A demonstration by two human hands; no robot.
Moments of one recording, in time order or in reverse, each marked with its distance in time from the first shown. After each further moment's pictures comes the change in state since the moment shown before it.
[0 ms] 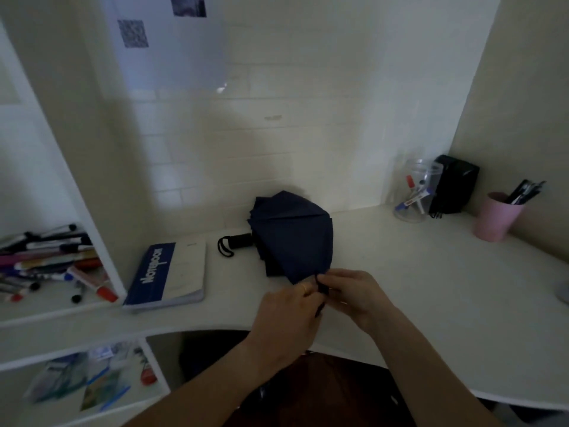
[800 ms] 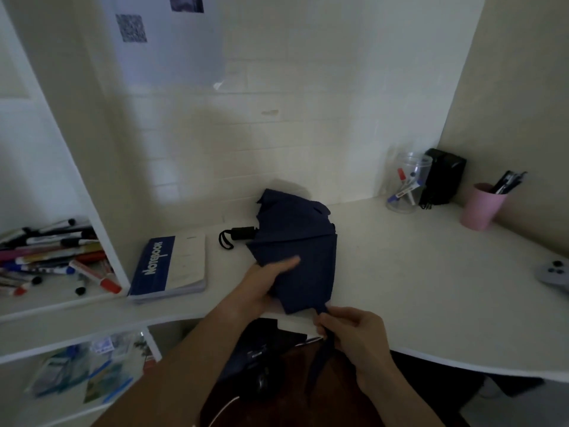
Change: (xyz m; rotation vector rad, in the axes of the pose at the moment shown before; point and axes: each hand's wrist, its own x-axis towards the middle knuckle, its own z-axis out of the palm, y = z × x) left_hand 0.021 -0.034 -0.014 -1.730 -0.127 -1.051; right_hand -0.073 0.067 0.002 -0.040 0.219 -0.079
